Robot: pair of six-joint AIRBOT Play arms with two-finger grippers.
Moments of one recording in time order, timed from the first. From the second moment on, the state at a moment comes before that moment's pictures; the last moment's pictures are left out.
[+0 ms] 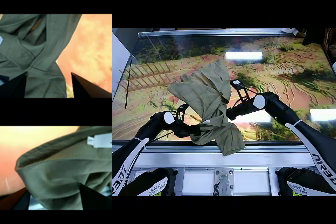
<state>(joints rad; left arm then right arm) -0.22 -1.19 0.61 1.18 -0.98 -1.59 0.53 -1.36 1.10 -1.16 0.89 1.40</state>
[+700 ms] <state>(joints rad) -0.24 -1.19 0.68 1.18 -0.91 -1.64 0.74 -1.56 1.29 -1.57 1.00 1.87</state>
